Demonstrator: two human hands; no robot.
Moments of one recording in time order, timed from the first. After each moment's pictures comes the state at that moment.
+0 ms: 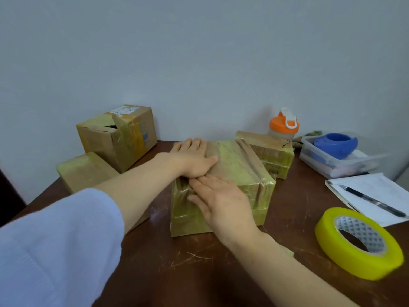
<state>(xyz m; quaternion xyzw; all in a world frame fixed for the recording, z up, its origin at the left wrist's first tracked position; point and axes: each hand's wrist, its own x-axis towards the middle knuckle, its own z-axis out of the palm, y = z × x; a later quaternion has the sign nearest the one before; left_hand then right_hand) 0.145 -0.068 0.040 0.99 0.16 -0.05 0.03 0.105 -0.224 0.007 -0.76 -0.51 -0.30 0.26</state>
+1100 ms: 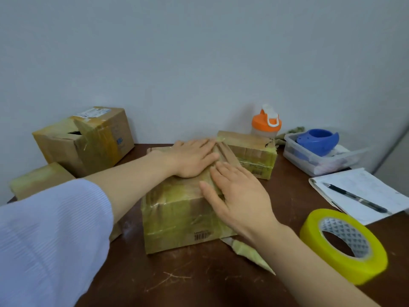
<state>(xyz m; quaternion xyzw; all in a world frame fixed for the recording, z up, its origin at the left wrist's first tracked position) 0.200 -0.082 0.039 1.00 0.02 -0.01 0.04 0.160 -0.263 0.027 -0.88 -0.44 -0.13 0.16</state>
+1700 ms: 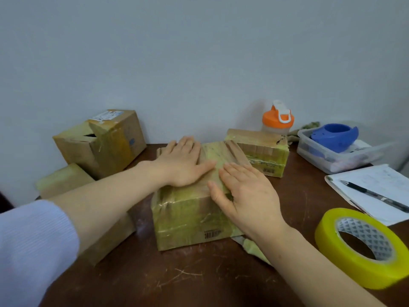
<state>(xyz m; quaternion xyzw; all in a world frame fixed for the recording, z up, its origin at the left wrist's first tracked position) 0.157 -0.071 0.043 0.99 0.14 -0.02 -0.01 0.154 -0.260 0.019 -0.86 -0.41 -0.19 0.23</state>
